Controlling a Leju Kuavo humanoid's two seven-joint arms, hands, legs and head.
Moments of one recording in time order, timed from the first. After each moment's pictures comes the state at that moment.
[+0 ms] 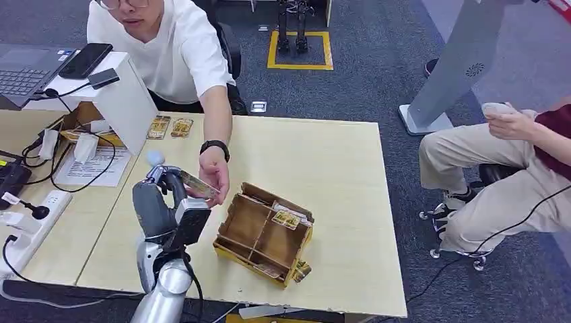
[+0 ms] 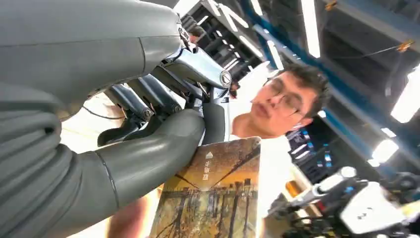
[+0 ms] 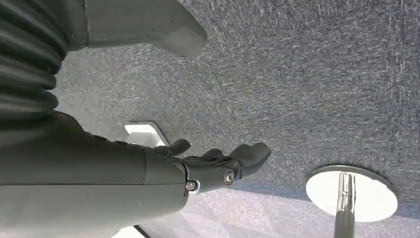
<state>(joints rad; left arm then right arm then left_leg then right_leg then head) -0.18 -0.25 -0.15 -1.38 -0.82 0.69 -0.36 -0.05 -0.19 1.30 0.01 -1.50 -0.69 -0.32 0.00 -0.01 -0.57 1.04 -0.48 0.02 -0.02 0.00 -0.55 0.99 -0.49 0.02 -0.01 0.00</state>
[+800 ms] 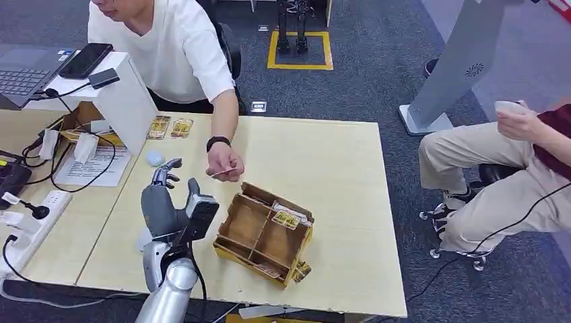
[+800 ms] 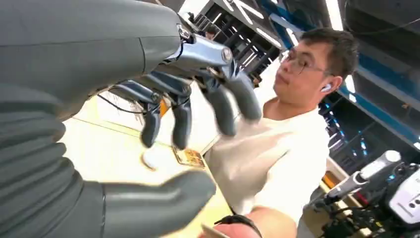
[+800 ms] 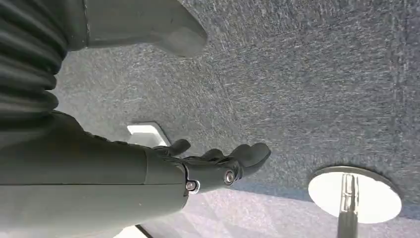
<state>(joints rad) -0.21 -0.29 -0.07 -1.25 -0.89 0.69 -0.35 -0.06 -0.19 1.30 0.01 -1.49 -0.69 -0.30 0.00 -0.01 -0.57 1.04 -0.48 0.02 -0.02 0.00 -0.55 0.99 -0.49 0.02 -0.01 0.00</state>
